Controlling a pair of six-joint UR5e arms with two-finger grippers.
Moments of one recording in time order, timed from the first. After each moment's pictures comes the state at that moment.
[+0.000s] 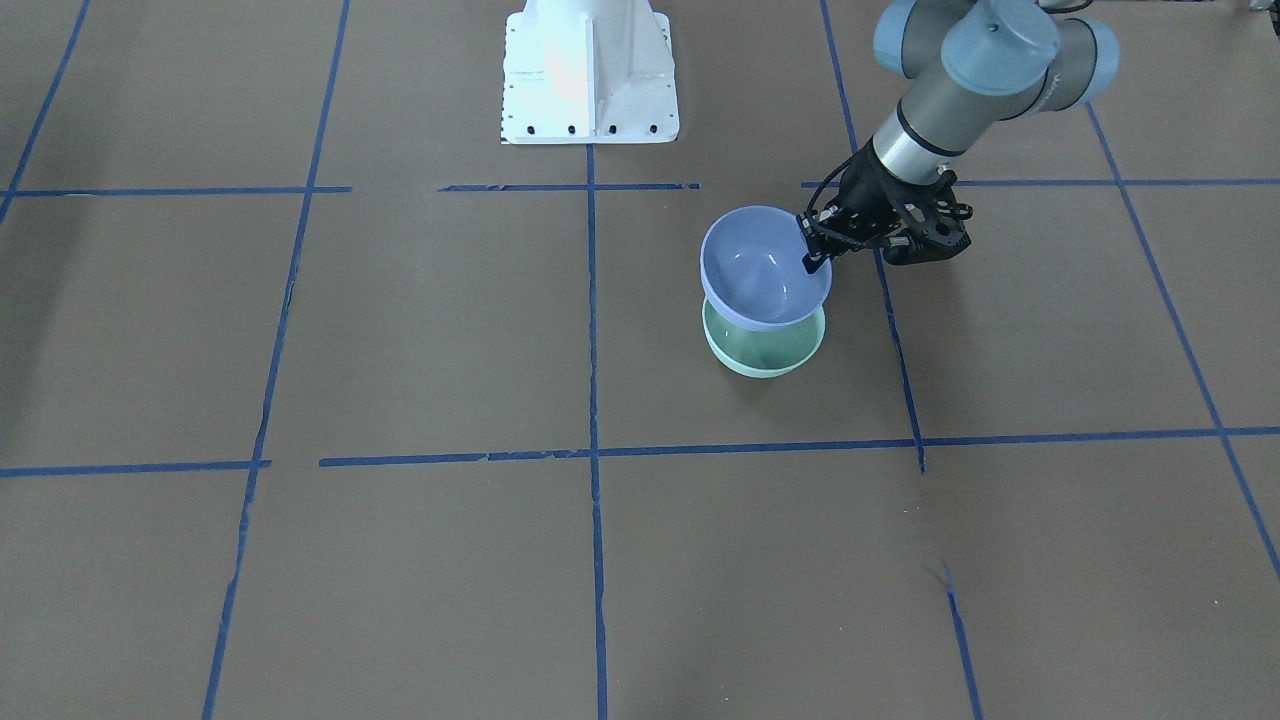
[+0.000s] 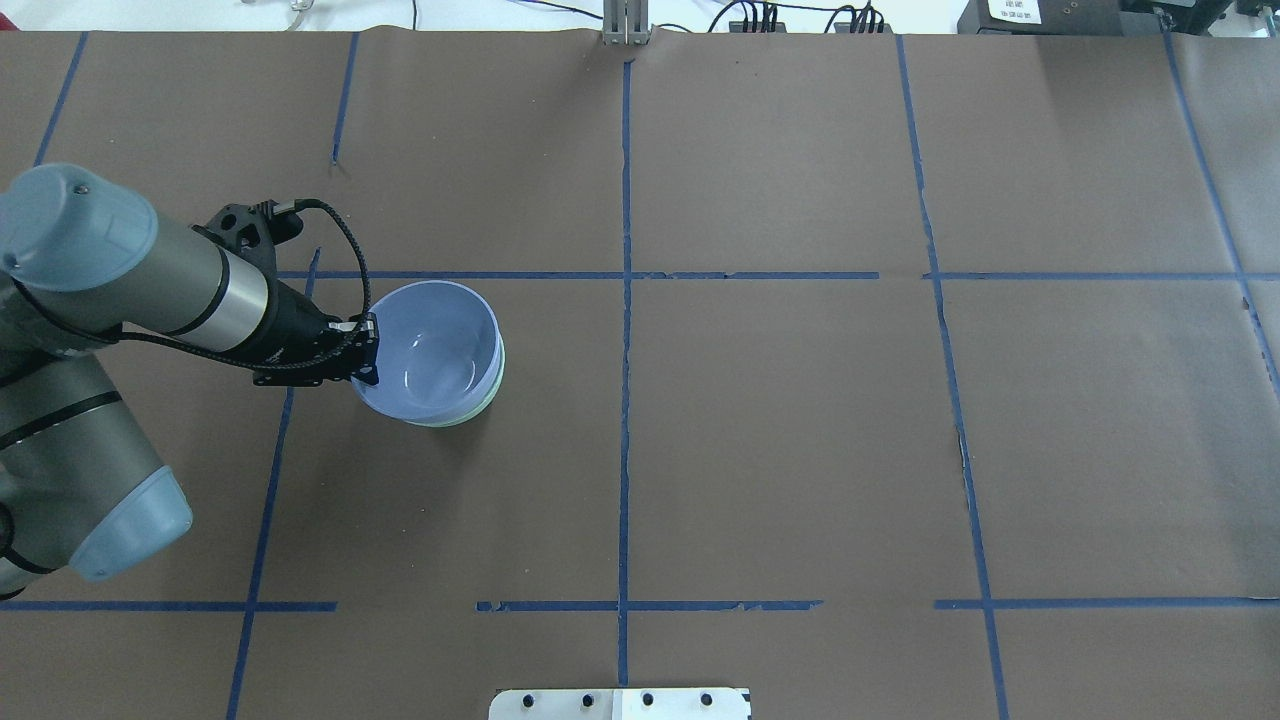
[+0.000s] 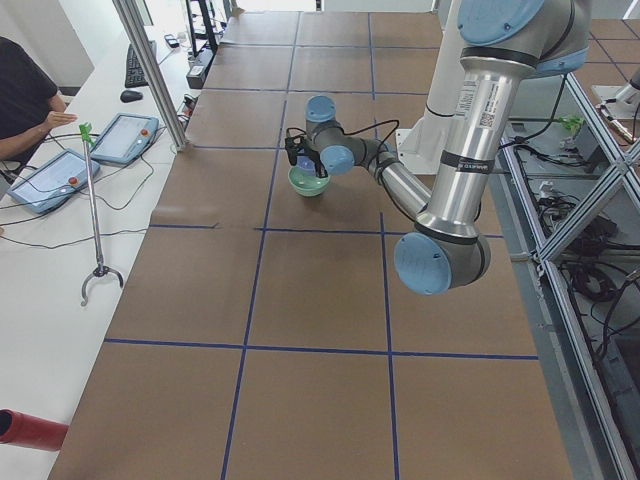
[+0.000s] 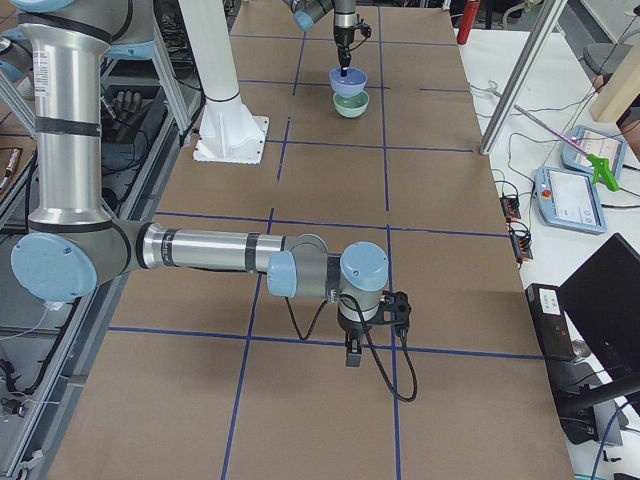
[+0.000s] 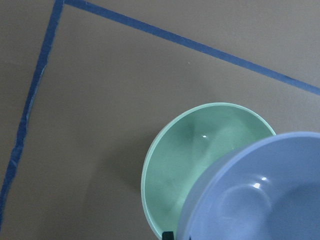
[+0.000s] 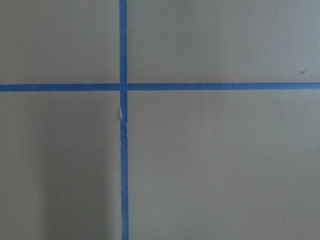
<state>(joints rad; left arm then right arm) -0.70 -1.84 -1.91 -1.90 -2.11 -1.43 1.58 -1.63 1.62 -1.55 2.28 0.03</state>
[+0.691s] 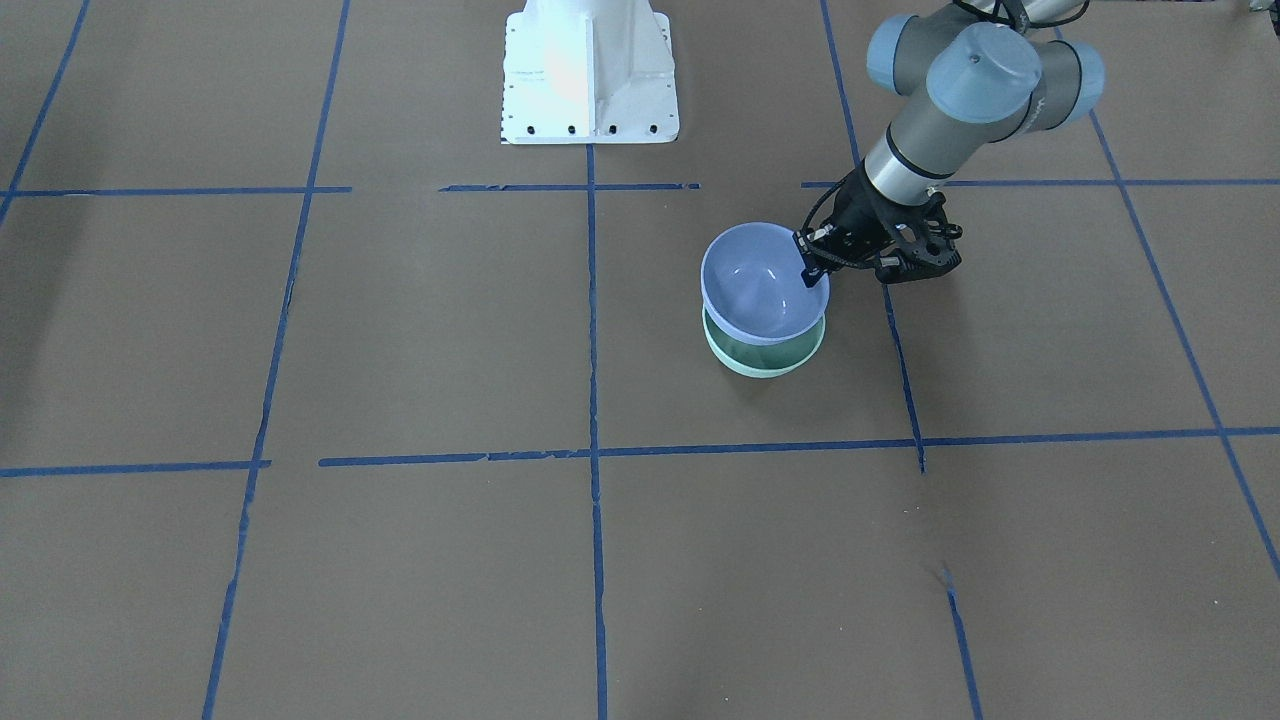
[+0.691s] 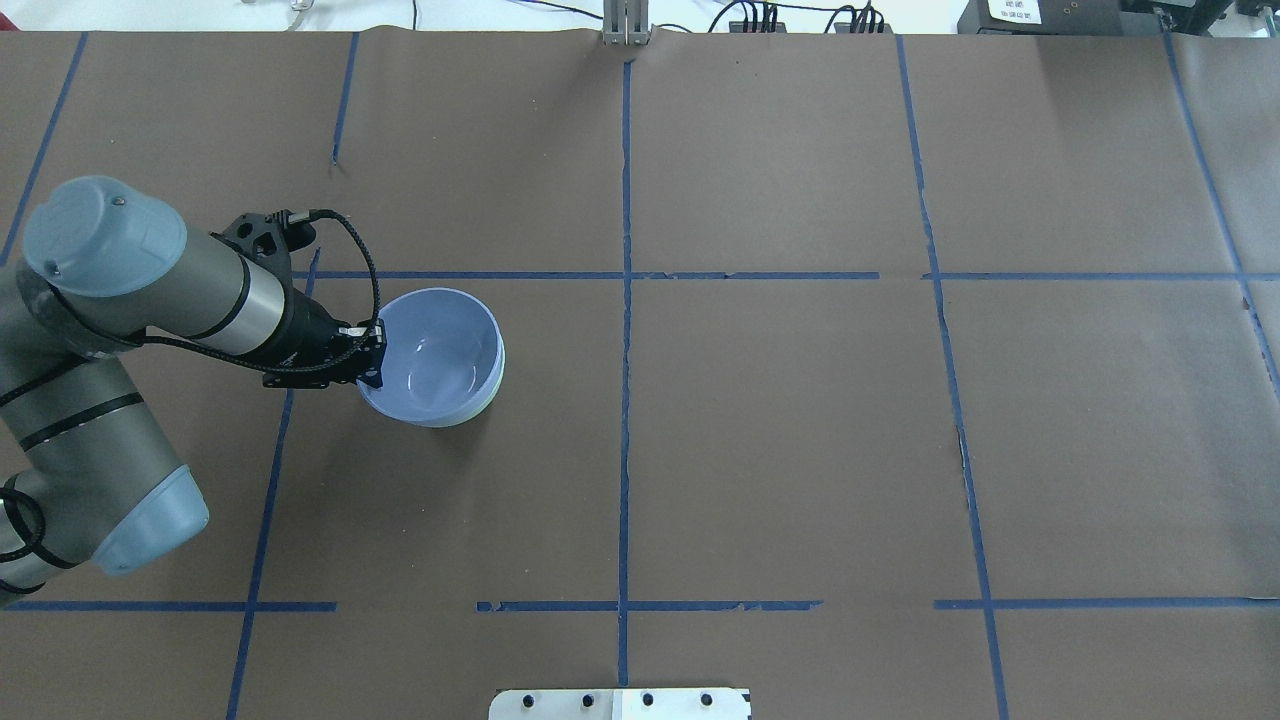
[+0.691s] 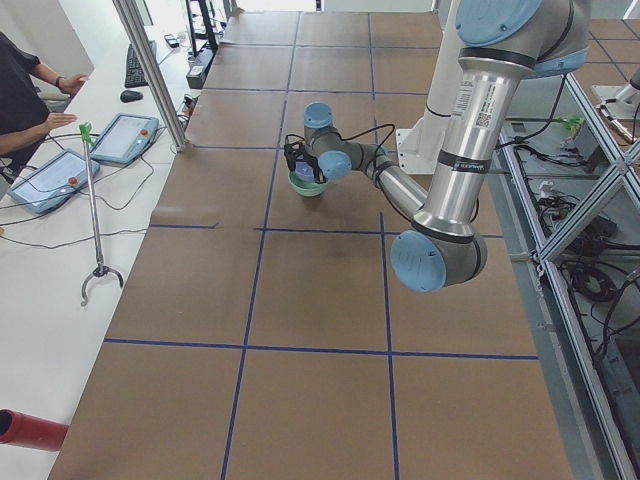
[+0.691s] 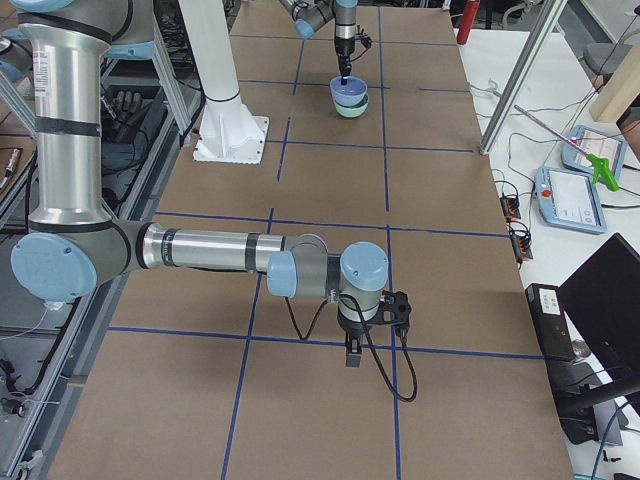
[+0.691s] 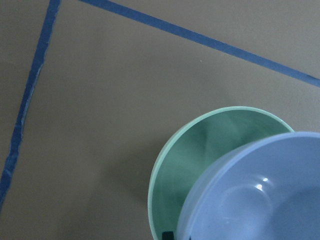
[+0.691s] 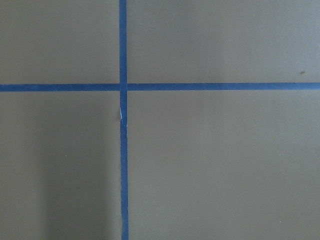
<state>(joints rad) -0.70 -1.84 -1.86 -1.92 -2.10 -1.41 1.58 -1.63 1.62 -1.55 2.28 0.03</state>
